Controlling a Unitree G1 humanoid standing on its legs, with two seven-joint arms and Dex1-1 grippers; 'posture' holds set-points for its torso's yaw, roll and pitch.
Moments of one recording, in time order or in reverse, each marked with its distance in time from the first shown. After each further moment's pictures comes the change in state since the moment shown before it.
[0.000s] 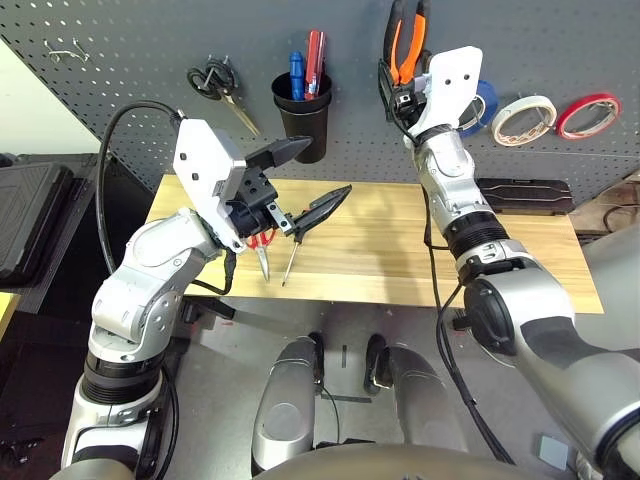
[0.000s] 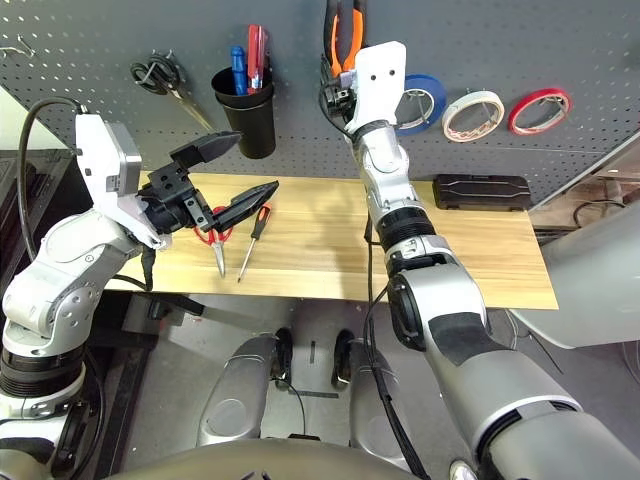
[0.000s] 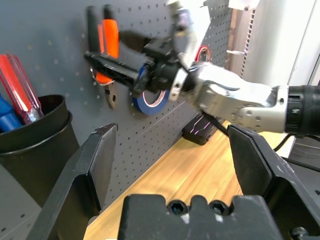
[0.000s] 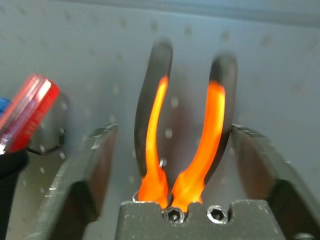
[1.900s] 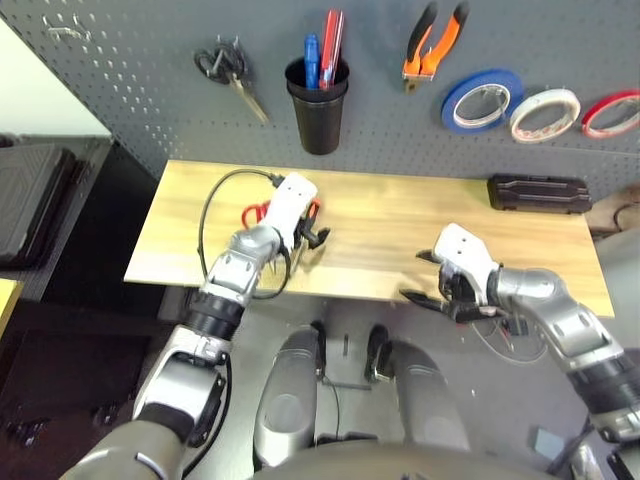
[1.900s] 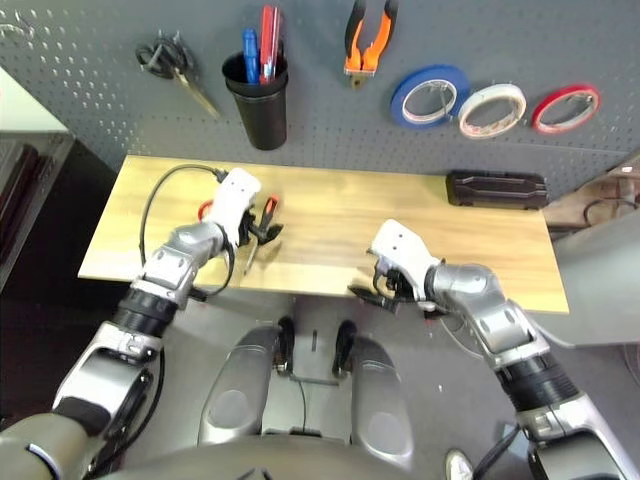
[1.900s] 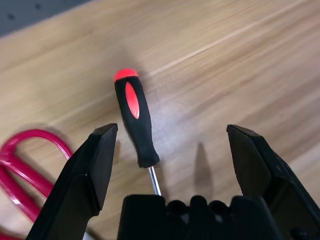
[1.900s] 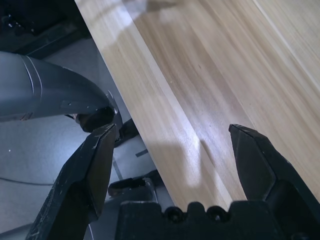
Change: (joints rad) left arm -0.288 -0.320 -0.223 1.044 0.522 0.067 0.235; right arm 0.735 -0.481 0.290 -0.814 0.070 0.945 0.698
